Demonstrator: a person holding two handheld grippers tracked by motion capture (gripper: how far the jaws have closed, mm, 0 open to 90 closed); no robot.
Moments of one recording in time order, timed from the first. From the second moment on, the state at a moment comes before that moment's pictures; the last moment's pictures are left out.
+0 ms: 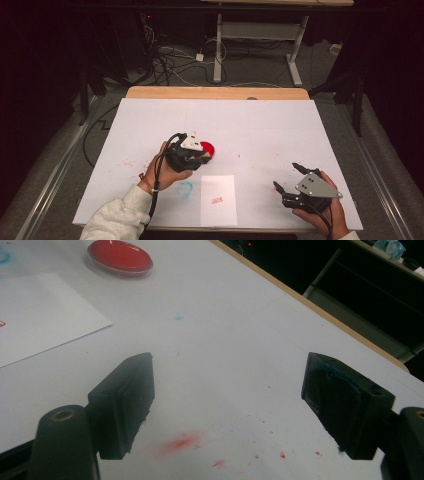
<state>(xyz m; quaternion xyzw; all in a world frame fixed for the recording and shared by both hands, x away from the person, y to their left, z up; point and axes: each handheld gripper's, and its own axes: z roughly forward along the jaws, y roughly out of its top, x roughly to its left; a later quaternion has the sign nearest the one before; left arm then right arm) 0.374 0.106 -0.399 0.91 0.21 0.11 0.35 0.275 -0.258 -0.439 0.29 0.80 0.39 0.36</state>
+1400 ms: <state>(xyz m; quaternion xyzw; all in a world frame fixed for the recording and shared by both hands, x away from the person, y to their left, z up) 0.434 0.101 -0.447 0.91 0.28 0.07 0.30 0.276 -0.257 -0.444 0.28 0.81 0.38 0.35</state>
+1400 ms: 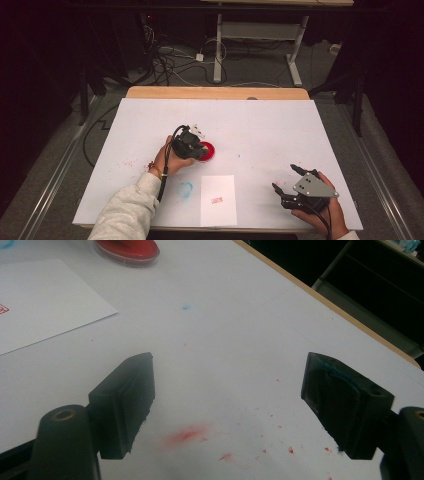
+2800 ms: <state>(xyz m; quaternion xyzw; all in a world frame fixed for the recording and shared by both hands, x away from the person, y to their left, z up) 0.399 0.101 -0.412 0.86 0.26 0.20 0.40 0.274 -0.257 -0.442 0.28 0.81 0.38 0.35</state>
